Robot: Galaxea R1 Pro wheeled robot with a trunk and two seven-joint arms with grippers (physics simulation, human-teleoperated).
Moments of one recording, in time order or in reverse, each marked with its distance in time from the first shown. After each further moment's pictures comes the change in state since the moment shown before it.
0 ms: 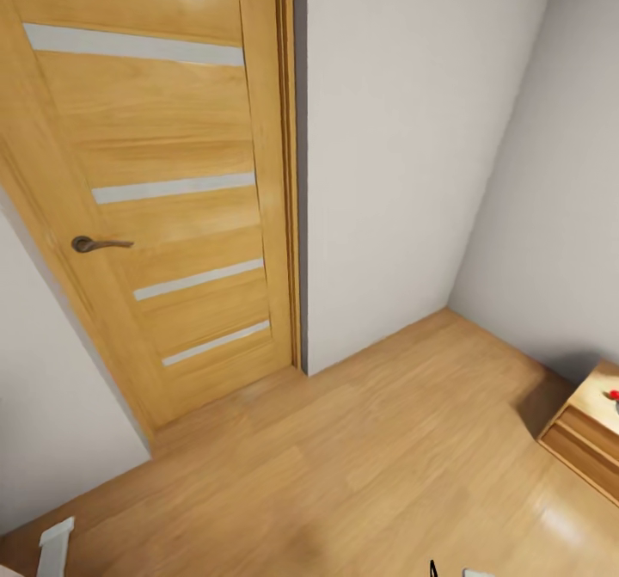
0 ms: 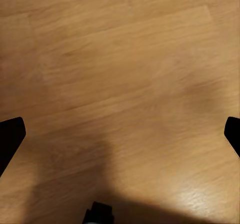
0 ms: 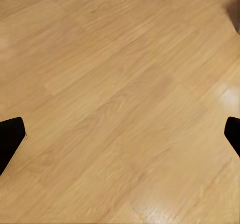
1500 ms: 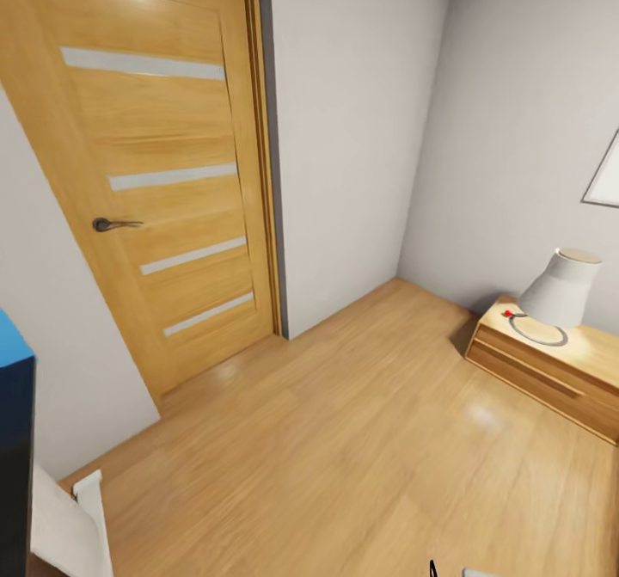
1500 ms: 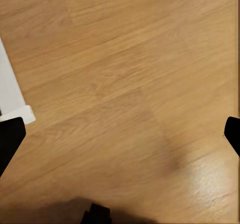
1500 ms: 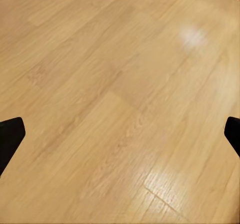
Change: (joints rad) left arm 0.000 0.000 0.033 0.000 0.001 -0.001 -0.001; right arm 0.000 0.000 0.002 0.000 0.002 0.000 0.002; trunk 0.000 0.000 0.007
